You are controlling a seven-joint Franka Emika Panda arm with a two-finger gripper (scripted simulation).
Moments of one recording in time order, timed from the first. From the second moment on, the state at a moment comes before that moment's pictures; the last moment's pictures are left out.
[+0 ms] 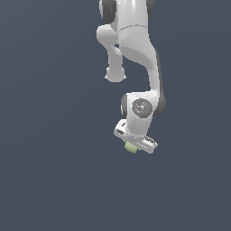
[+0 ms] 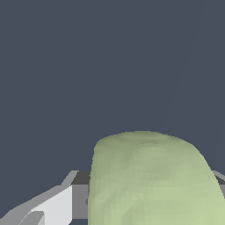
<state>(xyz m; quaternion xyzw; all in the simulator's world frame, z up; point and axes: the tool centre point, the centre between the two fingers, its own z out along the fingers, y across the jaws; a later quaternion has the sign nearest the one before) 0.046 0.086 0.041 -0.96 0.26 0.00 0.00</state>
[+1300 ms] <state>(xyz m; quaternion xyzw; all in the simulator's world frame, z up) -0.009 0.223 0.119 -0.96 0.26 0.00 0.00</state>
